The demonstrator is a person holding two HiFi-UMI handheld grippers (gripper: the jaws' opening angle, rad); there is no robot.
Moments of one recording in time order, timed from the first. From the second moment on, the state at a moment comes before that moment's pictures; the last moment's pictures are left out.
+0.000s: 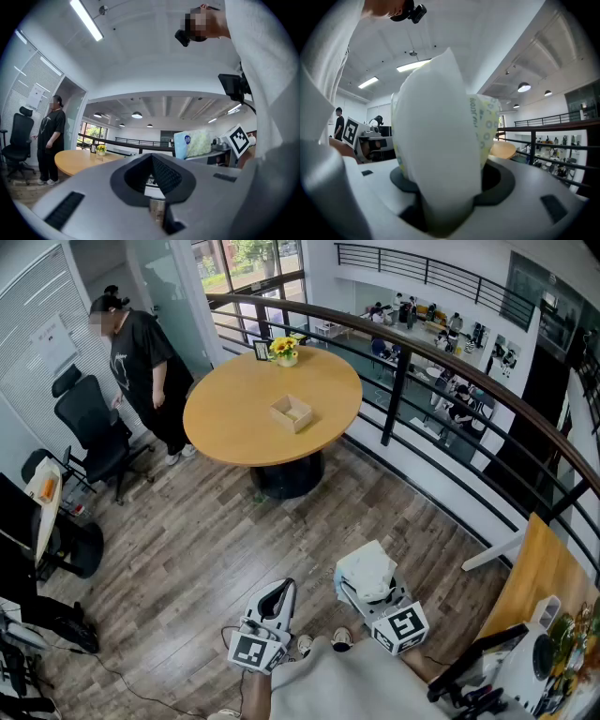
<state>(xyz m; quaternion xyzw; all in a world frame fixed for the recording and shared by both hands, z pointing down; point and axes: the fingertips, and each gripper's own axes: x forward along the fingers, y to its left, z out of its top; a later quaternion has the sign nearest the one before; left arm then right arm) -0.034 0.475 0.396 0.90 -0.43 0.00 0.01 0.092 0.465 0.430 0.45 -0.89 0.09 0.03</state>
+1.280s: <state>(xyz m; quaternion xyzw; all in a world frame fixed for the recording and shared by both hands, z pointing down) 0.001 0.475 0.394 0.90 -0.44 0.01 0.02 0.123 0.467 0.441 0.43 -0.90 0.10 0.04</state>
